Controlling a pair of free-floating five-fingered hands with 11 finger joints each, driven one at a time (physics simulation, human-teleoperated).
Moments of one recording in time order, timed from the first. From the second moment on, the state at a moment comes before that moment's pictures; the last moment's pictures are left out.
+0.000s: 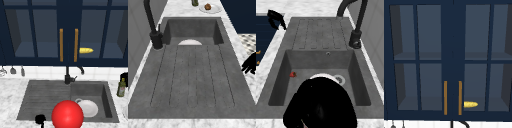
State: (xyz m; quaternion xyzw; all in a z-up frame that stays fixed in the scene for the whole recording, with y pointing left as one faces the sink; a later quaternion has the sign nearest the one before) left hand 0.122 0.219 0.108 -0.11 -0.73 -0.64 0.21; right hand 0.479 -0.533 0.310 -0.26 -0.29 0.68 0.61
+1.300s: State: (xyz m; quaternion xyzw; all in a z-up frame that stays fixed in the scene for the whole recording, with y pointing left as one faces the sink) left hand 0.122 0.219 0.108 -0.11 -0.73 -0.64 0.21; right hand 0.454 -0.358 0.327 -0.29 -0.29 0.68 0.61
